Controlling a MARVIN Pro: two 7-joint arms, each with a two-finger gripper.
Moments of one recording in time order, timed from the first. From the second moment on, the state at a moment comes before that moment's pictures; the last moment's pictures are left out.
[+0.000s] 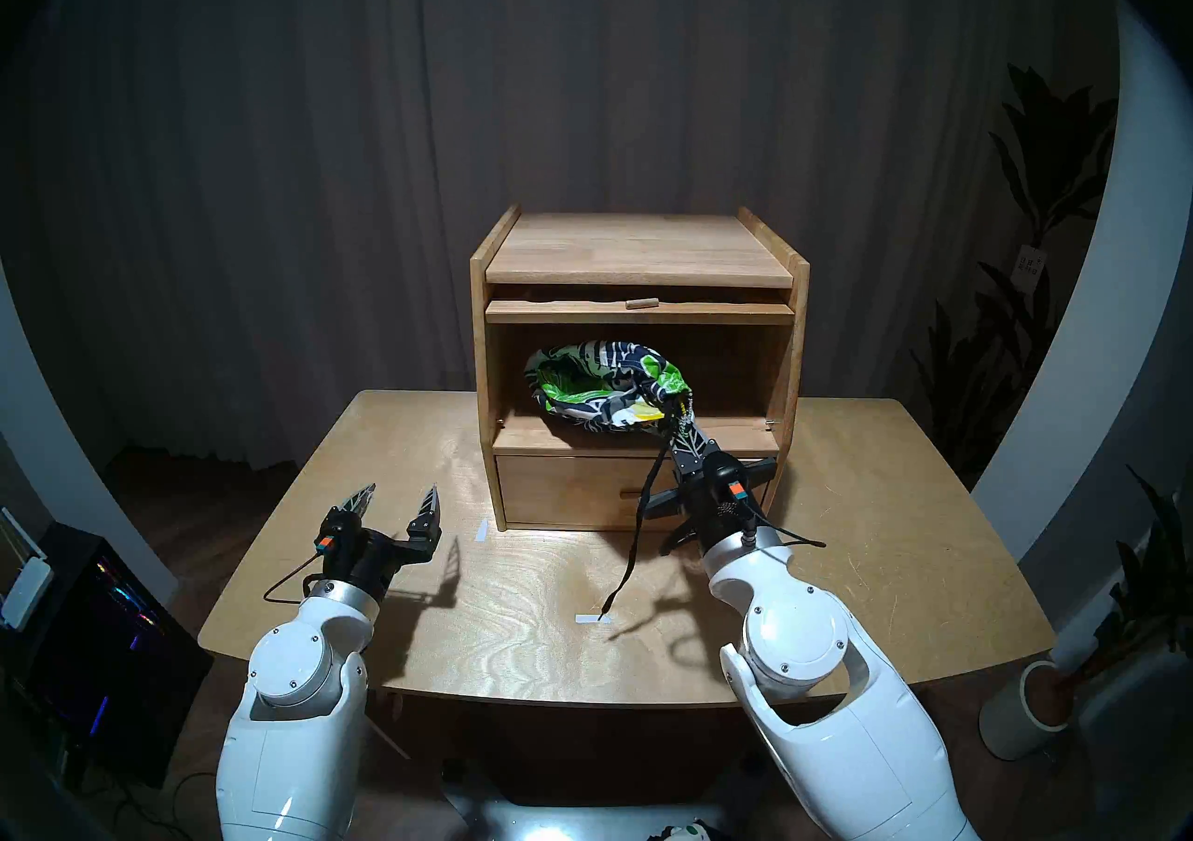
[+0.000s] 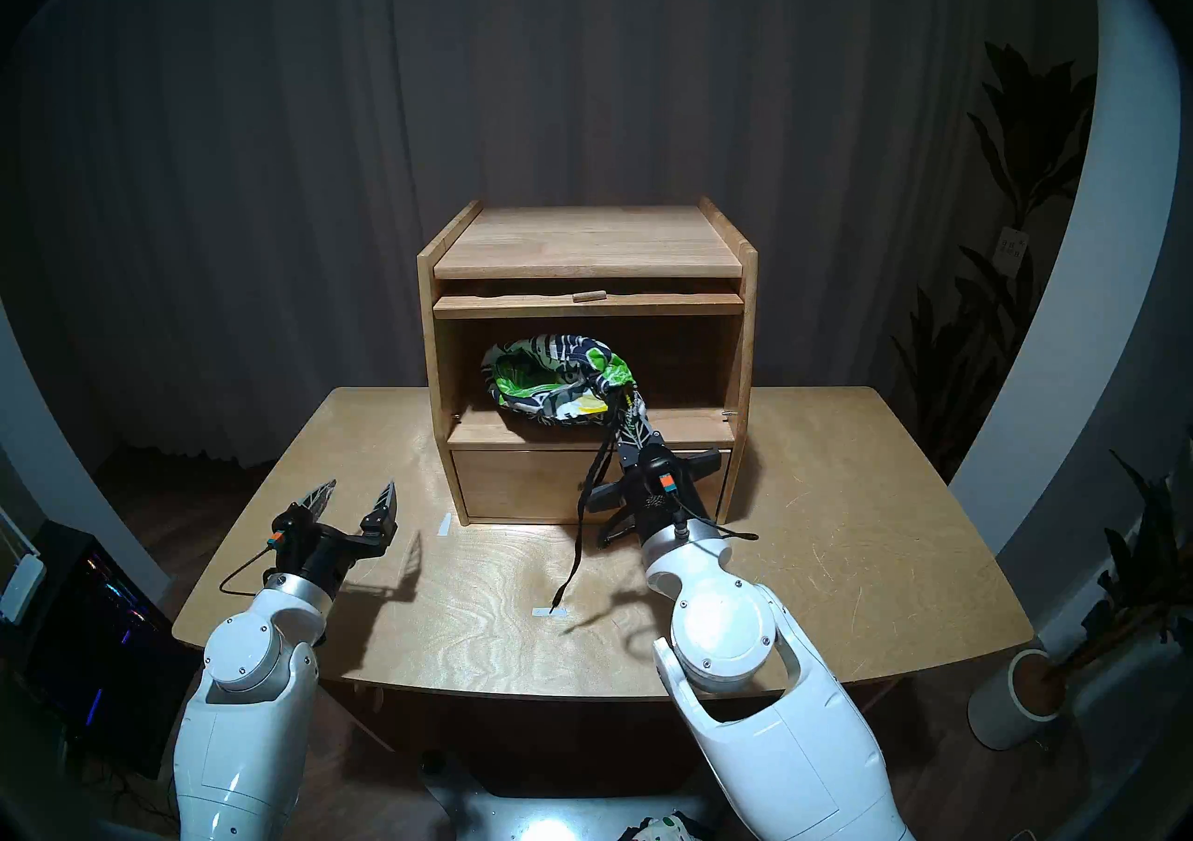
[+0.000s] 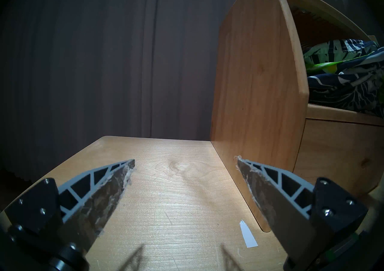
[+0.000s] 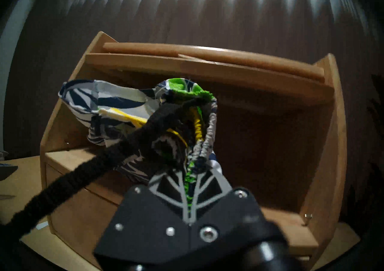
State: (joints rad) left arm 1.86 -1.44 -1.78 -1.70 -0.23 -0.10 -0.26; right arm -1.76 -1.38 1.26 -1.96 -0.01 0.07 -0.15
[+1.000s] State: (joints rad) left arm 1.86 -1.45 -1.78 -1.70 -0.23 -0.10 -0.27; right arm -1.48 -1.58 1.28 -1.80 0.12 0.42 -0.22
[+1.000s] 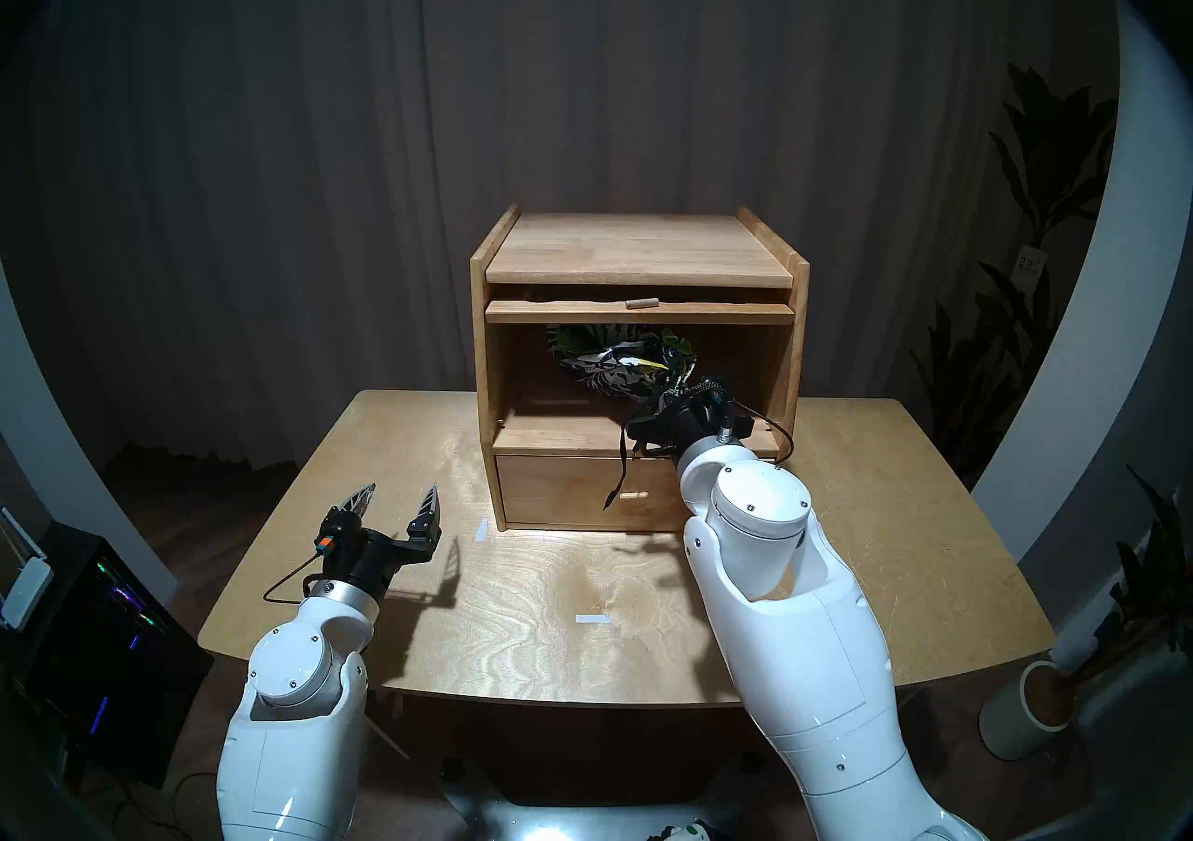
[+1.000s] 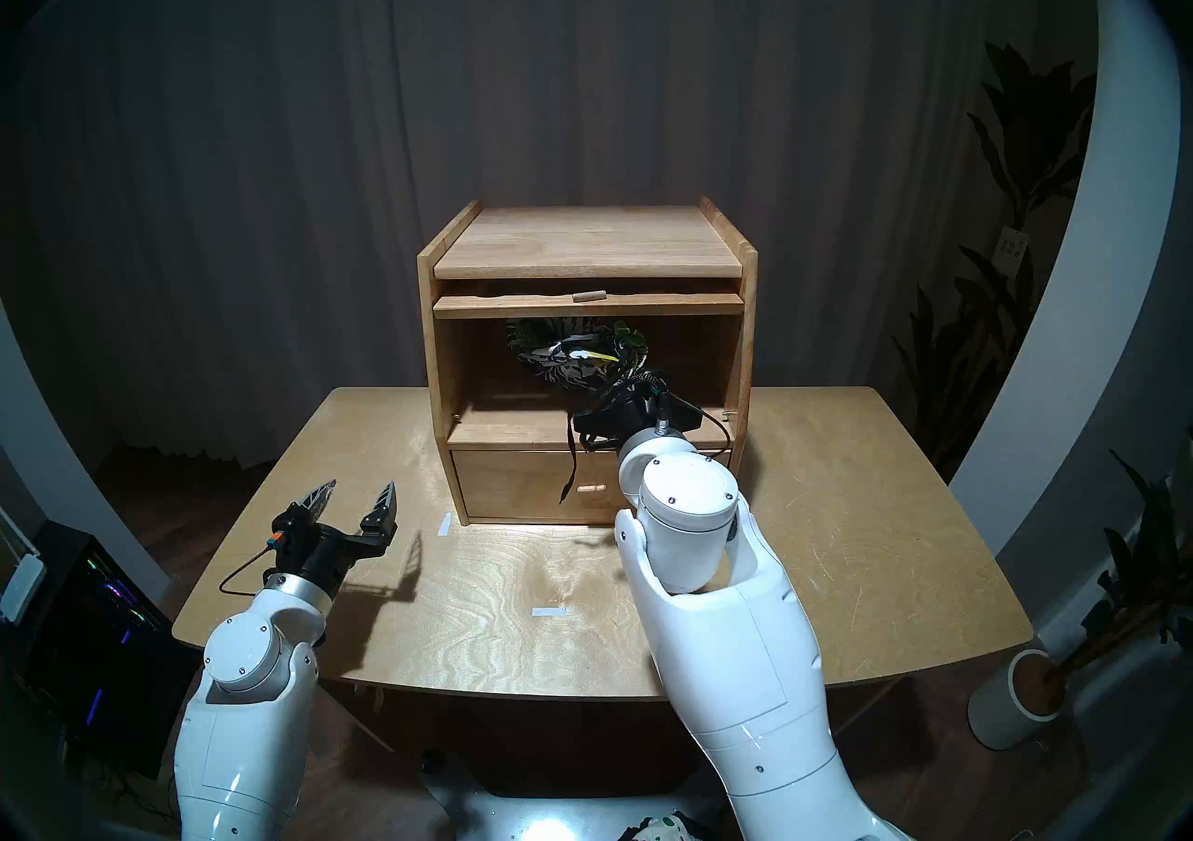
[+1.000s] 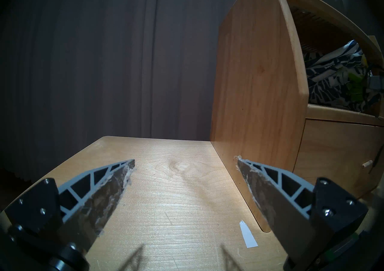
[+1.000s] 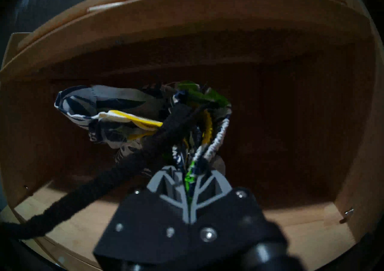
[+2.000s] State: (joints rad) left arm 1.85 -1.46 -1.79 -1.70 -0.22 -0.10 -0.27; right arm -1.28 -1.62 1.25 -1.52 0.01 0.26 -0.28
